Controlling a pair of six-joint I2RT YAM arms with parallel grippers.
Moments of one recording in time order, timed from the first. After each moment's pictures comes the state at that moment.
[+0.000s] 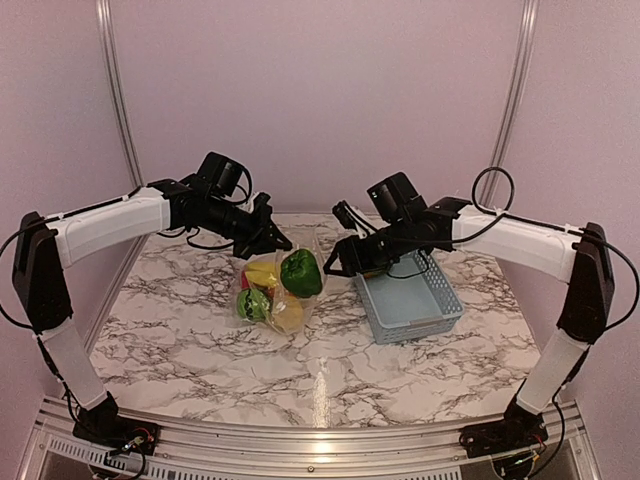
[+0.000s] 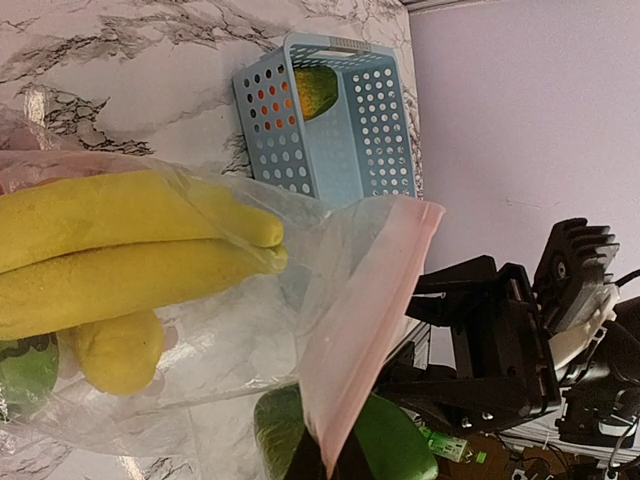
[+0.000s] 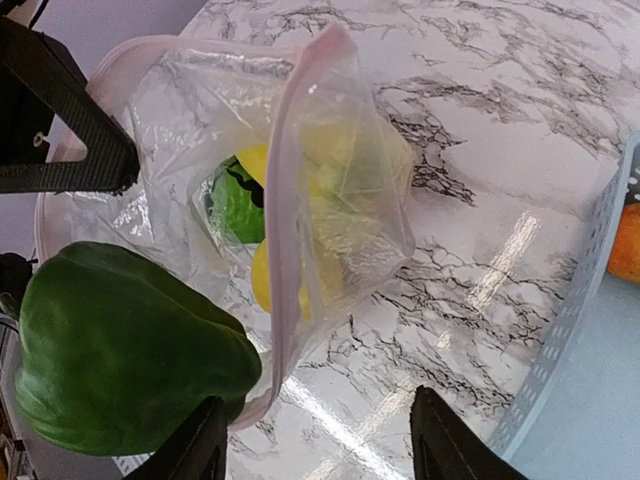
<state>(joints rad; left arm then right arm) -0.61 1.74 1.51 -0.52 0.57 -0.88 0.73 1.69 1.42 -0.53 -0.32 0.30</state>
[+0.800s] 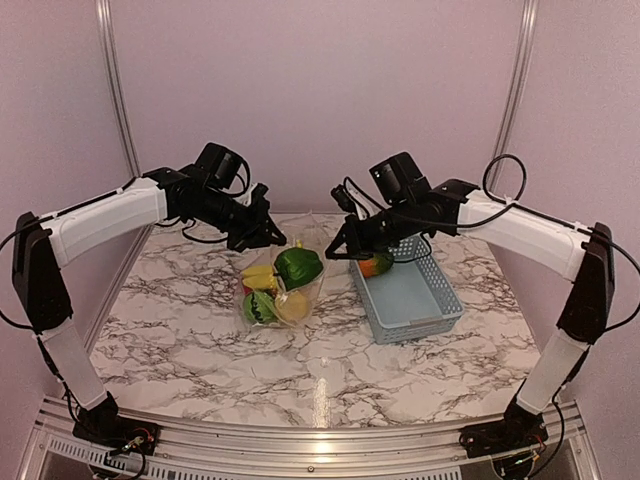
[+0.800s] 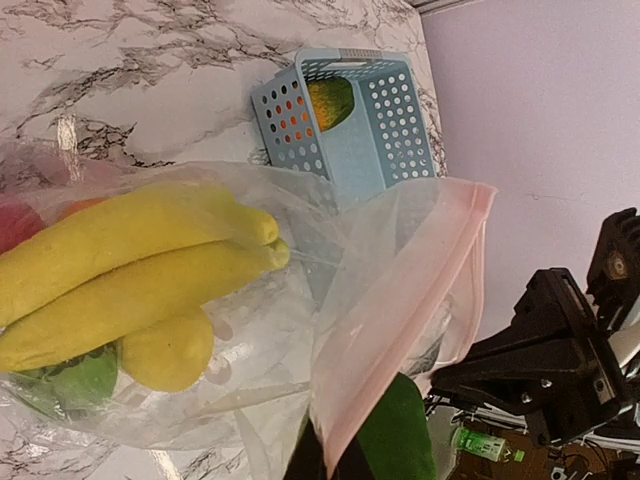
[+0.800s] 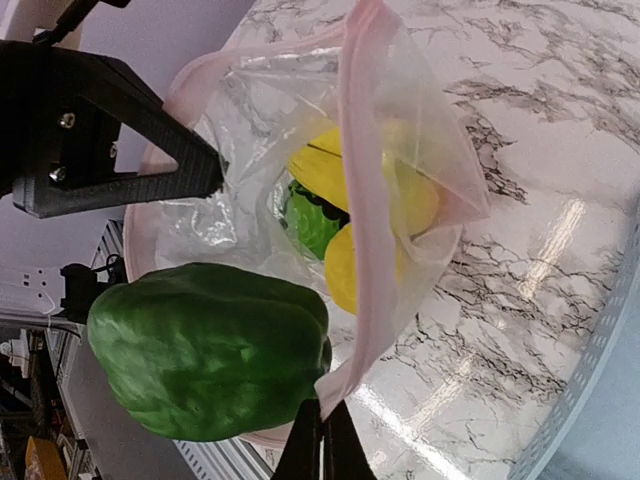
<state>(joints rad) -0.61 1.74 1.57 -0.64 0.51 -0.76 0.73 1.71 1.53 -0.61 -0.43 0.40</state>
